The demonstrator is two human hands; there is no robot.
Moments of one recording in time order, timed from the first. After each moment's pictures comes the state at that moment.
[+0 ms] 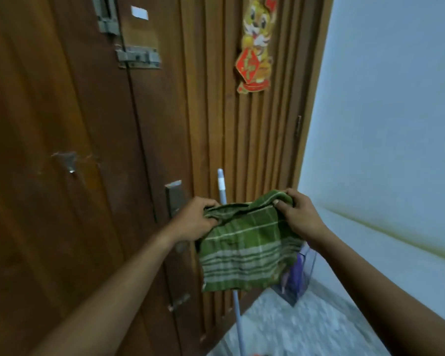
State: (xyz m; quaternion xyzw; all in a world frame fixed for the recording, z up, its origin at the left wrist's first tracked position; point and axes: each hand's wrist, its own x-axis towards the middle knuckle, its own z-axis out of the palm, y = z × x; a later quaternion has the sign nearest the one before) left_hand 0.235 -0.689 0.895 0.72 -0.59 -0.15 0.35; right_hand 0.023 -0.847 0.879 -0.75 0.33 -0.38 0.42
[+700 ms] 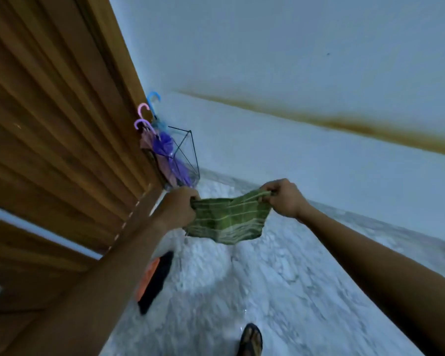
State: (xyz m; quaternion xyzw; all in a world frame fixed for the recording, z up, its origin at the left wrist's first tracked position) left_hand -0.096 -1.029 0.641 0.67 -0.69 -0.24 0.11; right_hand -0.370 -1.092 0.638 -0.68 0.61 -0.10 0.39
